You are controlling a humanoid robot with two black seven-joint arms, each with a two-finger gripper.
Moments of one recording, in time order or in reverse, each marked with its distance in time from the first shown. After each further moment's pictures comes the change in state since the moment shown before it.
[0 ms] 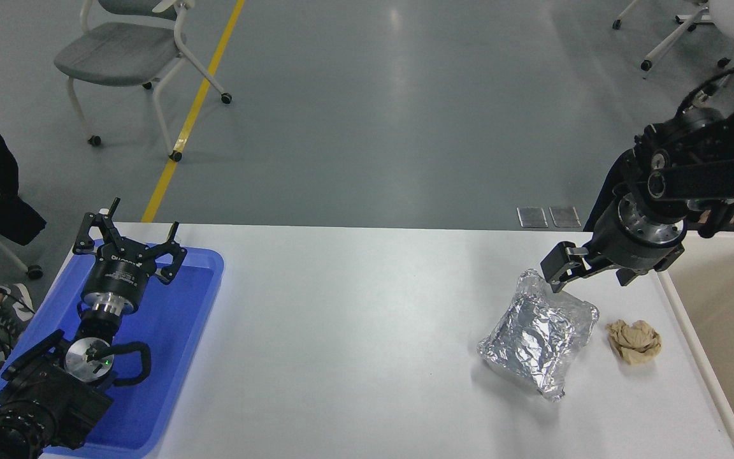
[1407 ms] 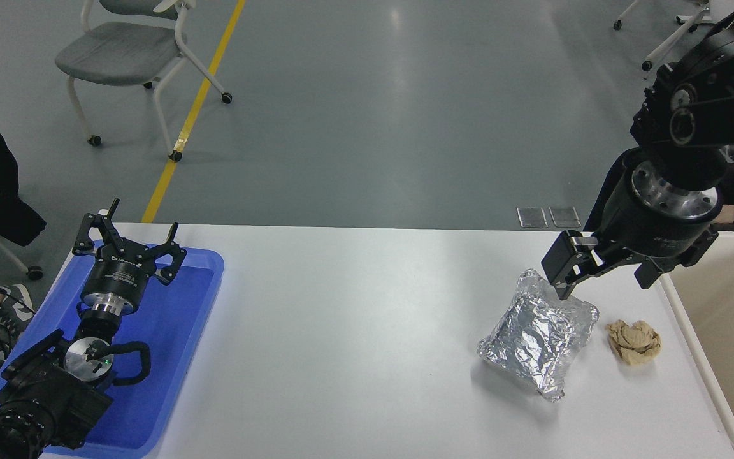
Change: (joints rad) left arm 0.000 0.000 0.000 0.001 -0.001 0.000 0.000; right arm 0.510 0.110 -0.140 0.333 0.147 0.200 0.010
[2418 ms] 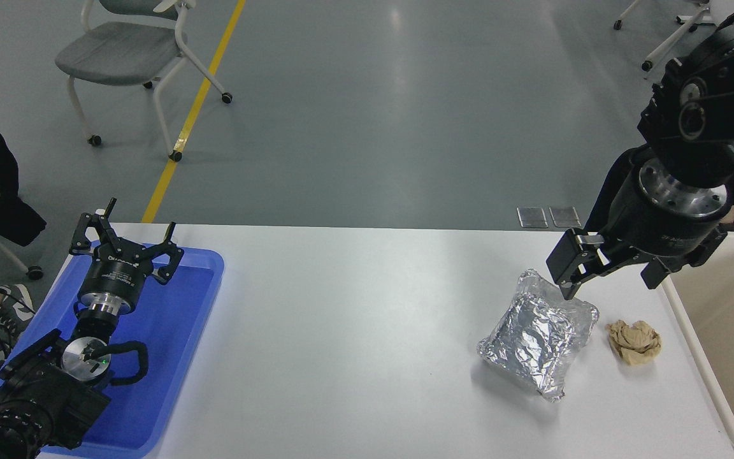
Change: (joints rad) left arm 0.000 0.006 0.000 0.001 0.000 0.000 -0.001; right arm 0.041 -0.010 -0.026 0.033 0.009 0.017 0.001
